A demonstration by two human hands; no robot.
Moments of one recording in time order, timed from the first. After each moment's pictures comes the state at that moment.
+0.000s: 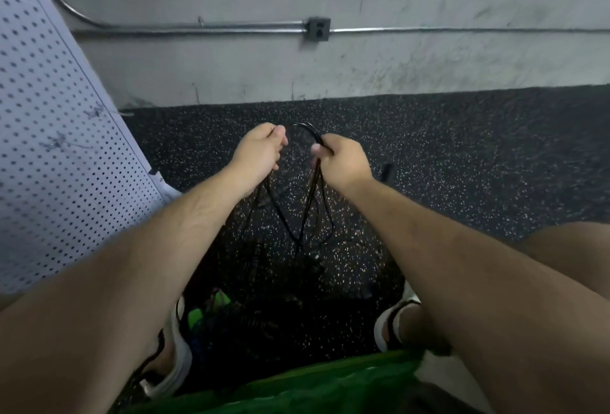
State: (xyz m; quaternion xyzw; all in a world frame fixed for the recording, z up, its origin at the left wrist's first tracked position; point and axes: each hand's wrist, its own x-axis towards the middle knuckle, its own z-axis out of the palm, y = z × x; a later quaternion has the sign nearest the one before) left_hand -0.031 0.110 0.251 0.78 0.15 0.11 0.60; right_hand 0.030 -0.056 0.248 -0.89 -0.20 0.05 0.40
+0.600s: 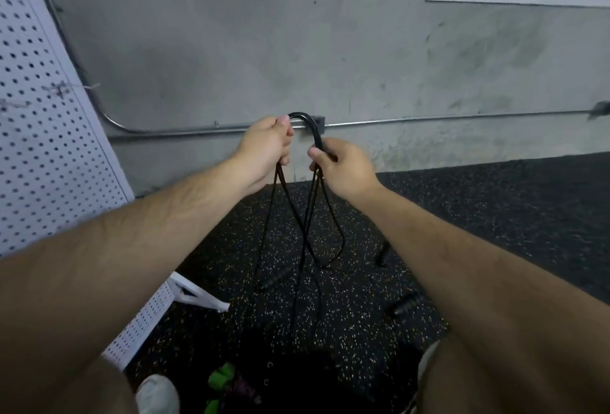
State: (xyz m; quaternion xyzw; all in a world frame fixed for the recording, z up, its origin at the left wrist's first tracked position) left_hand 0.019 0.108 0.423 0.70 0.06 0.19 0.68; right_hand 0.063 -0.047 0.401 -0.84 -0.29 -0.07 0.46
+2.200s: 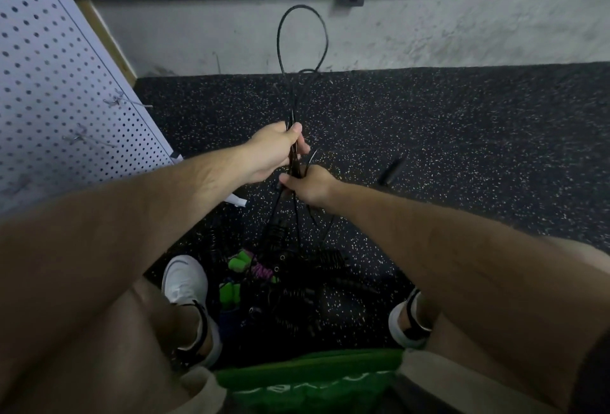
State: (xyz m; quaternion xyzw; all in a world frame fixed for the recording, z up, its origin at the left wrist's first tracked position) left_hand -0.003 0.139 0.267 0.71 0.24 -0.04 0.66; right_hand 0.025 0.020 0.221 -0.83 -0.17 0.38 0.38
